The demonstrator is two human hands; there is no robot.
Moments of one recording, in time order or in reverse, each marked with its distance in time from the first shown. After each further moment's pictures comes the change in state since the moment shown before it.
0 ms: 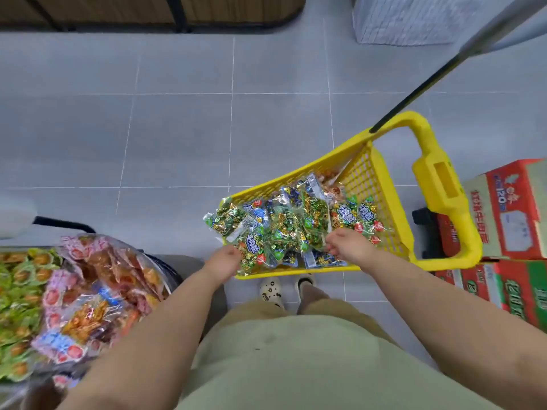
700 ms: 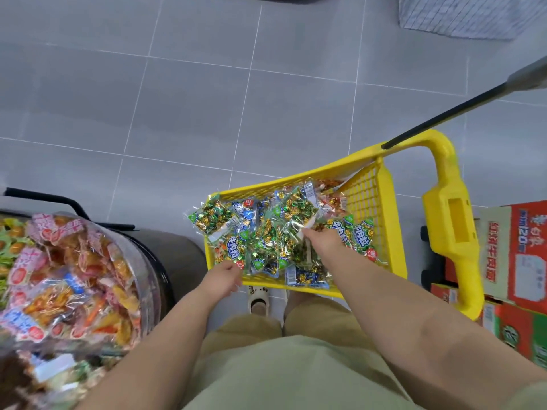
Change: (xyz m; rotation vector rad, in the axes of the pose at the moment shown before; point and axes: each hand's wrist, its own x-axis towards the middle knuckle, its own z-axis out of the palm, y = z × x) left_hand -0.002 0.036 0.051 -0.279 -0.008 -0.232; right_hand 0.091 -0.022 -0.006 0.119 0.086 0.283
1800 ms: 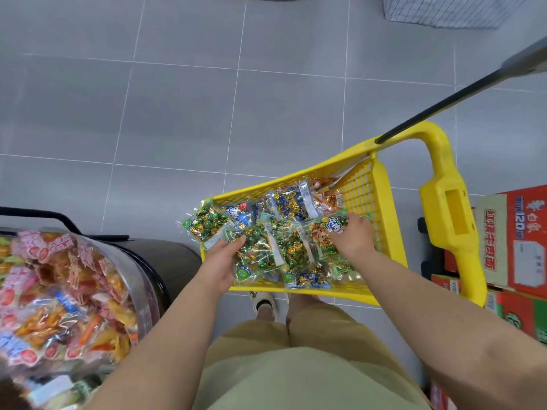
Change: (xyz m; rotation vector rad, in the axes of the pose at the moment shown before) left_hand 0.016 0.040 -0.001 -0.877 -0.071 0.061; right_hand 0.005 0.020 -0.052 -0.480 0.323 -0.321
